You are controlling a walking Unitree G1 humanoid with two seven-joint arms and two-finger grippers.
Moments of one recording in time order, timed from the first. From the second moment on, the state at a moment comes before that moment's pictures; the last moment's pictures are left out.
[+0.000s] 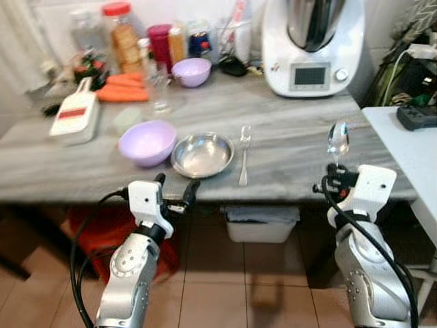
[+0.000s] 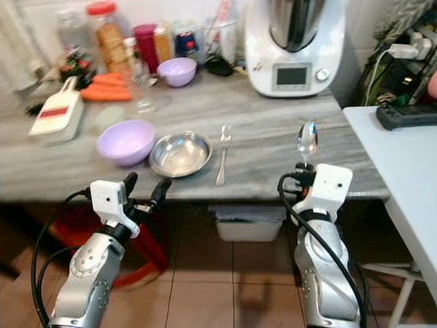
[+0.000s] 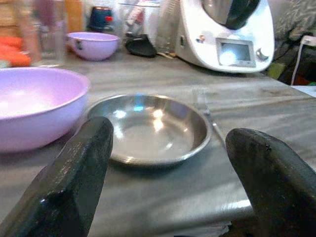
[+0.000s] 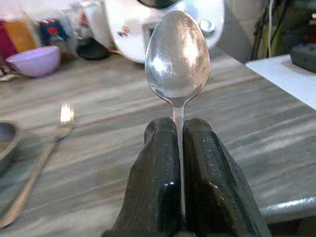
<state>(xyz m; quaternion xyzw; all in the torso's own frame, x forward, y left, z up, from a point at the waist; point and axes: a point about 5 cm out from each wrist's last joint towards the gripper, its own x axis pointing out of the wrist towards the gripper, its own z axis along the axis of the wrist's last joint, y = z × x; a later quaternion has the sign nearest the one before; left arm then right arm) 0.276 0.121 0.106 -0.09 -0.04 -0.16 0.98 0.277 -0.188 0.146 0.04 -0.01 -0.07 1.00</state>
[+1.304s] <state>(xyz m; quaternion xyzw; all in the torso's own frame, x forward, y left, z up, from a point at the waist) 0.250 0.143 0.105 -0.05 -0.04 -0.17 0.98 0.292 -0.171 0.136 0.08 0.02 -0.02 1.00</state>
